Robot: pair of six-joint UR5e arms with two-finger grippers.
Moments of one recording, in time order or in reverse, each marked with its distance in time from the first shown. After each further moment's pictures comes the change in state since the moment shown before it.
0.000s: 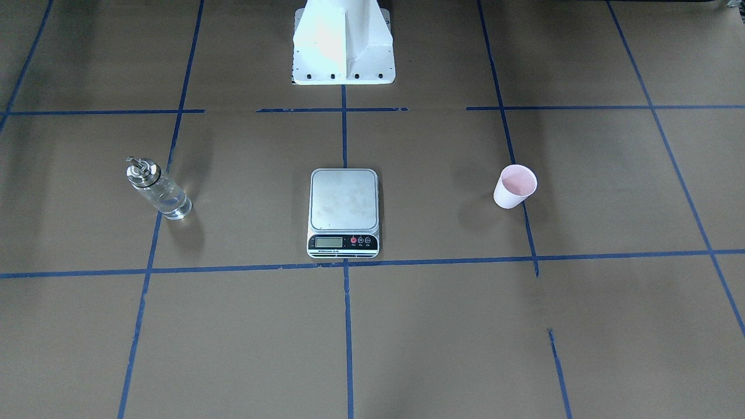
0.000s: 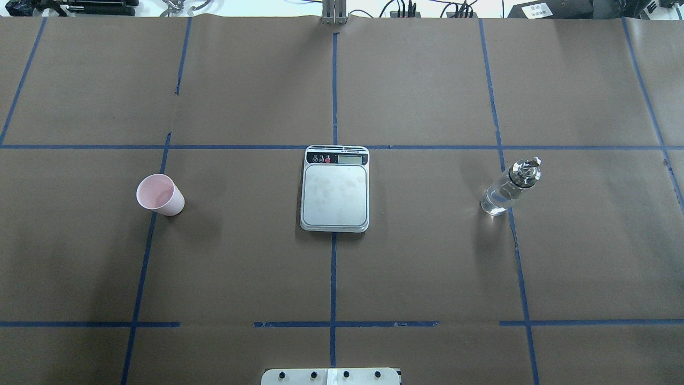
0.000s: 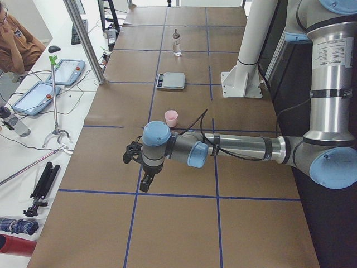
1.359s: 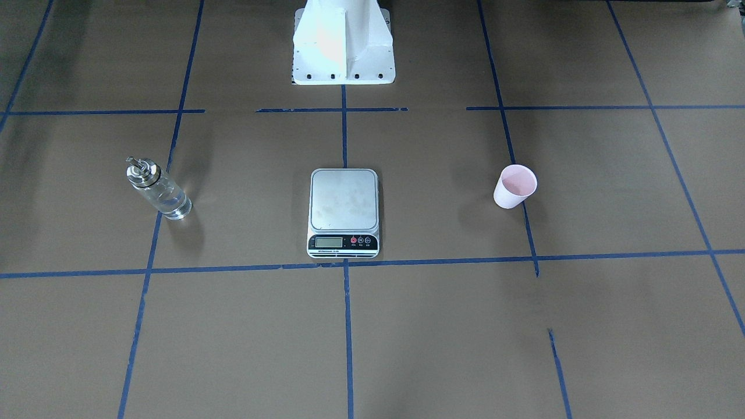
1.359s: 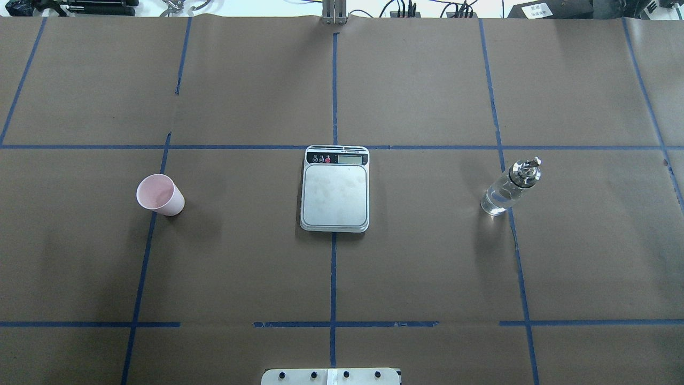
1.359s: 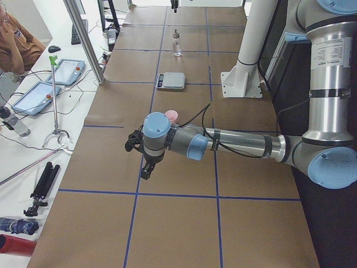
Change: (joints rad) left arm 0.048 -0.002 -0.059 0.003 -0.068 -0.009; right arm -0.048 -0.129 -0.013 0.264 0.105 0.014
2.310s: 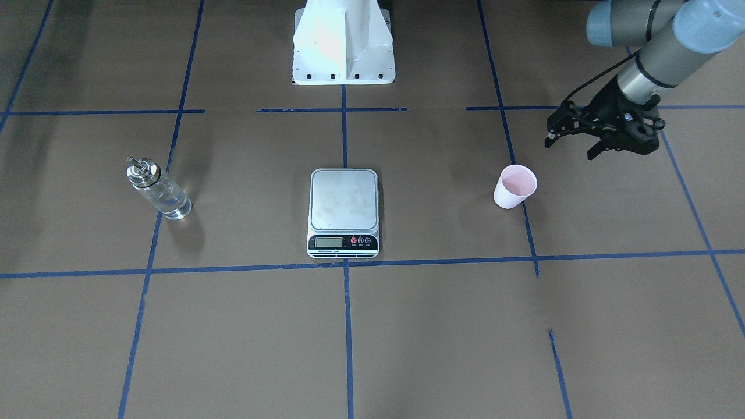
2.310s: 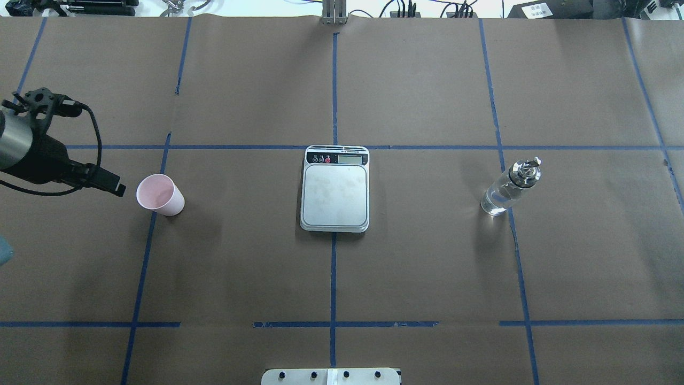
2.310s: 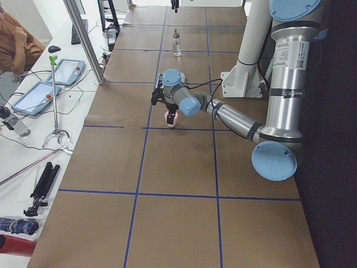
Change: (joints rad) left arm 0.576 -0.151 -0.186 -0.080 0.118 -0.807; right arm -0.005 -0.011 0.030 0.005 0.050 0.000
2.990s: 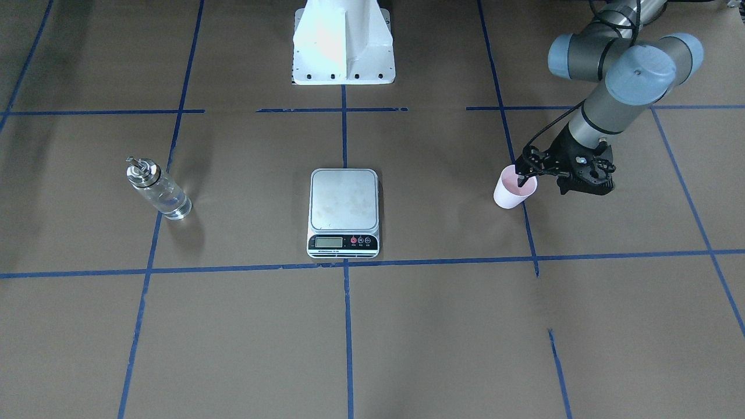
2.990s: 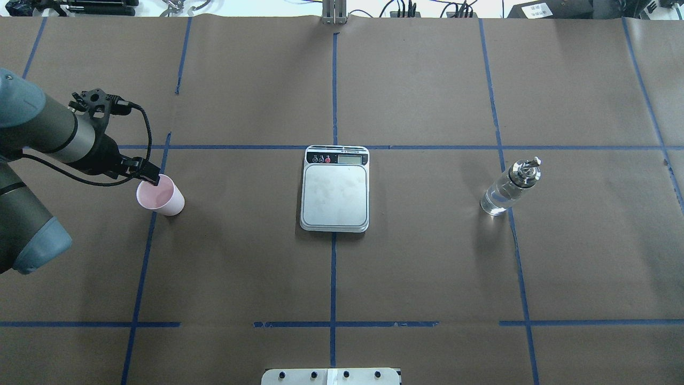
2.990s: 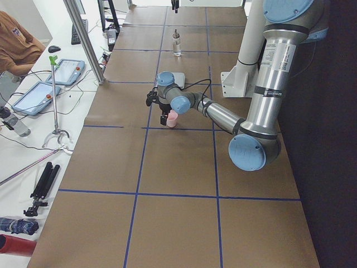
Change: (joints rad) left arm 0.059 -0.120 0.148 0.004 0.127 -0.040; right arm -0.004 -0.001 -0.004 0.000 0.000 -0.001
